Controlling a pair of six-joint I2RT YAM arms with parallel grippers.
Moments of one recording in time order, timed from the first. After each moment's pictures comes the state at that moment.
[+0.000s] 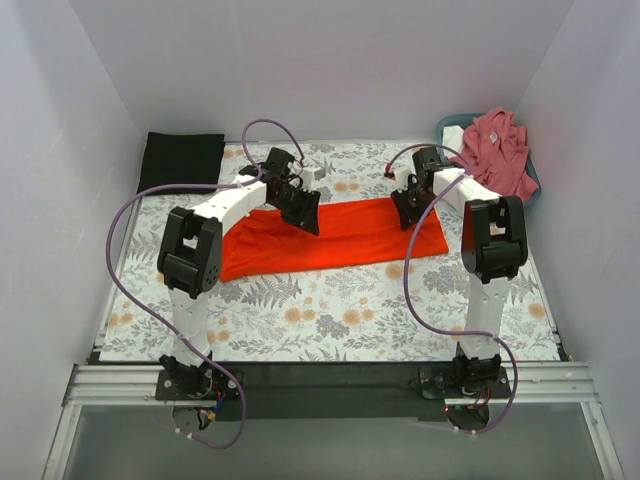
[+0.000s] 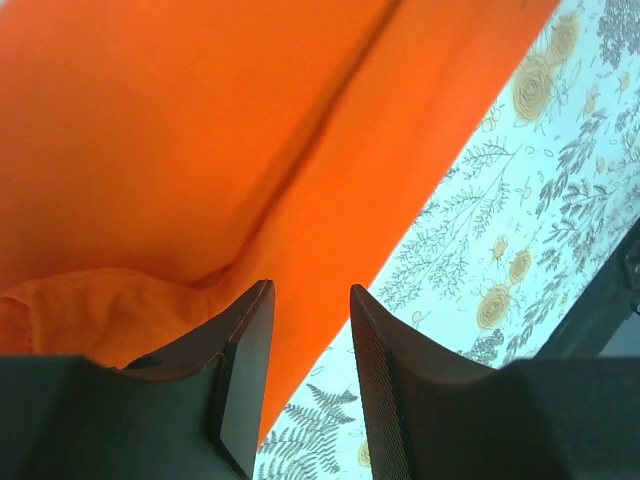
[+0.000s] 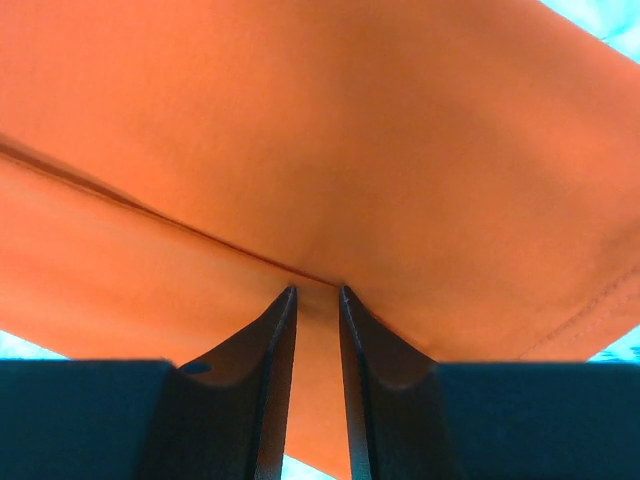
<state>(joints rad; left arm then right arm) -0.41 2.05 1.62 -0.68 0.58 0.05 0.18 2.09 1.56 -0.75 -0.28 -0.39</state>
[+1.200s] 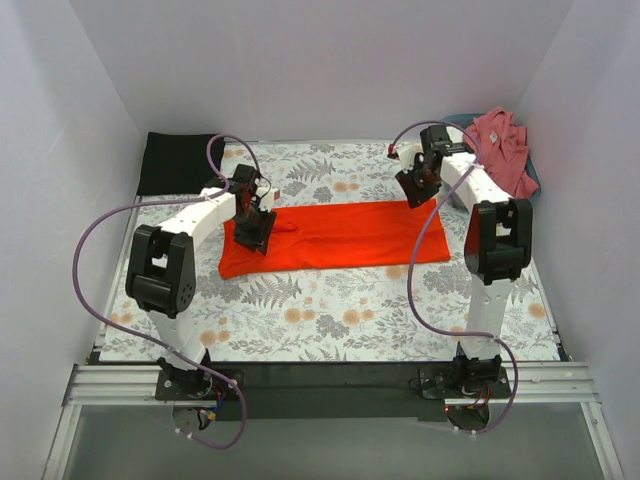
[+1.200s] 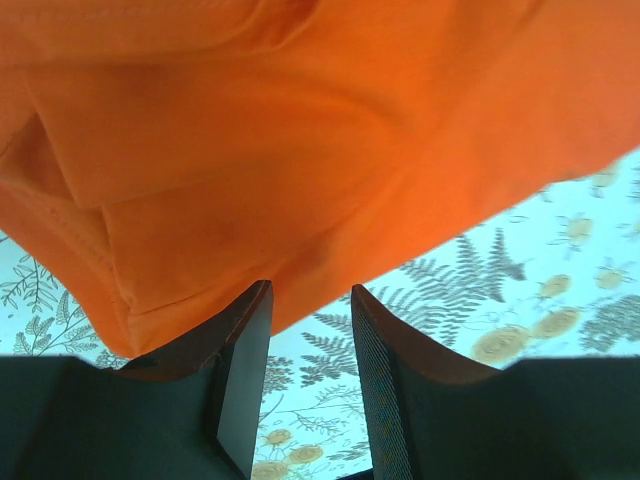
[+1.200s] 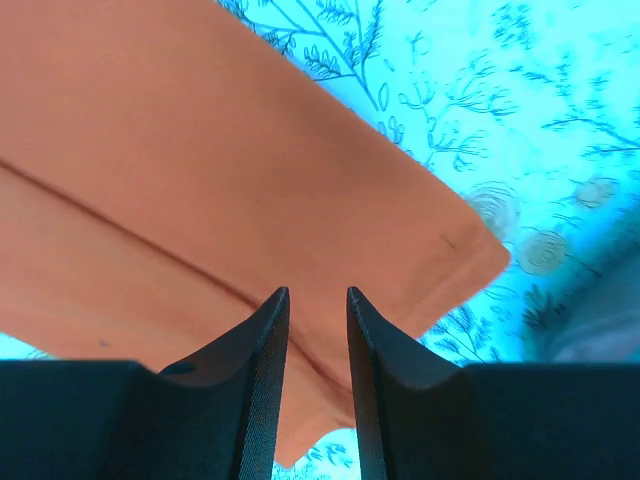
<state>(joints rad) -0.30 1.81 1.35 -0.84 0.17 0.04 0.17 2.06 1.75 -0.85 -0.22 -0.53</state>
